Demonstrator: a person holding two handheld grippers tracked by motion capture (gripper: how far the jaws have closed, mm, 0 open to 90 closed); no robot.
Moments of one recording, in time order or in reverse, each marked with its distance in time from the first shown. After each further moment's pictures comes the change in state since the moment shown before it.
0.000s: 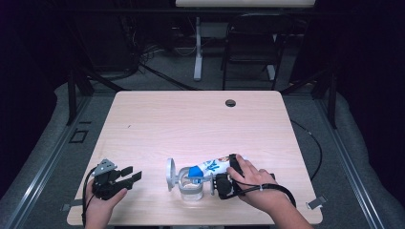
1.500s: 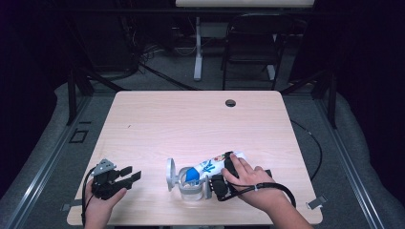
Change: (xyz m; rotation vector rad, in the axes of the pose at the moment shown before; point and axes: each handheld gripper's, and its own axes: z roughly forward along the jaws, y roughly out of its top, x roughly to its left) left arm 0.002 -0.001 0.000 0.003 0.003 -0.008; right arm -0.004 0.010 -0.007 0.008 -0.075 -0.128
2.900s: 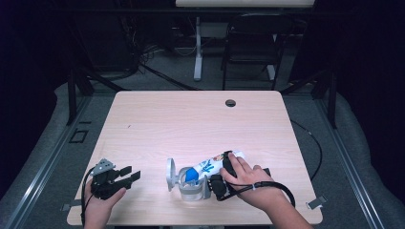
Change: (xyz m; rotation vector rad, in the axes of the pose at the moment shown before) left arm 0.001 0.000 0.000 -0.003 0.002 -0.006; right arm -0.004 0.003 -0.001 0.016 -0.004 -0.038
